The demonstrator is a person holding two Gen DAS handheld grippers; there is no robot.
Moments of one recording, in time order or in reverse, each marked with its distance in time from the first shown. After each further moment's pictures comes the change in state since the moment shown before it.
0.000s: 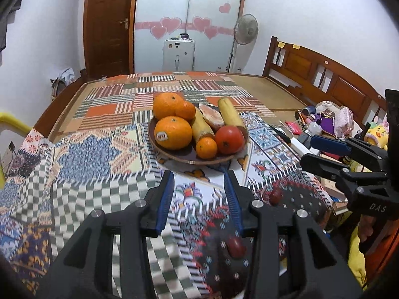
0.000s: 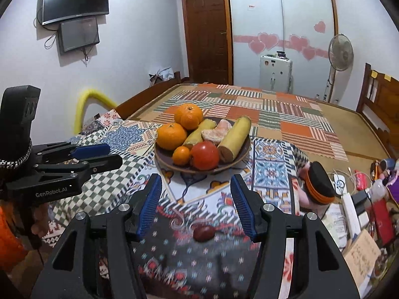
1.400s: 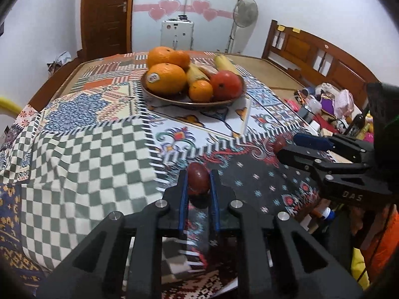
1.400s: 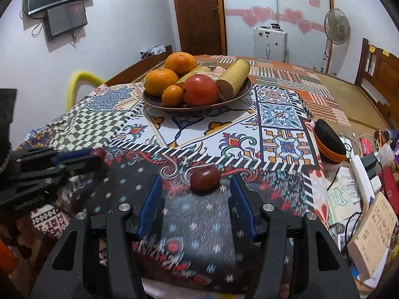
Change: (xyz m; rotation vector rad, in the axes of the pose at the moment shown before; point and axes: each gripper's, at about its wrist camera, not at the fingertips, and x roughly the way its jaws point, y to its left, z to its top) left arm 0.024 -0.003 -0.057 -0.014 0.084 -0.009; right arm 0.051 -0.007 -0.054 0.048 0.138 -0.020
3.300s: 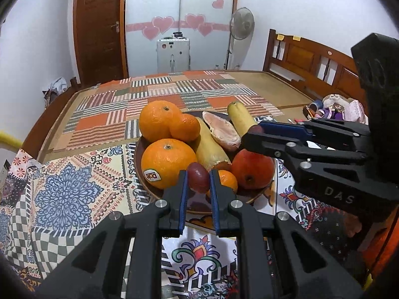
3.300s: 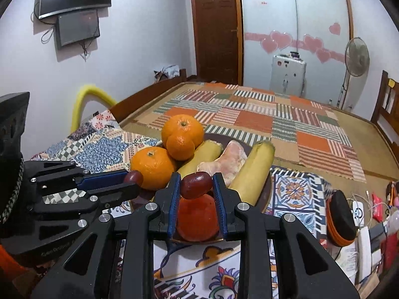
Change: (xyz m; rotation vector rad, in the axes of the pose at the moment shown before) left arm 0.063 0.009 0.102 0.085 -0.080 0.019; right arm 0.050 -0.002 0.108 -0.096 -0.116 0.068
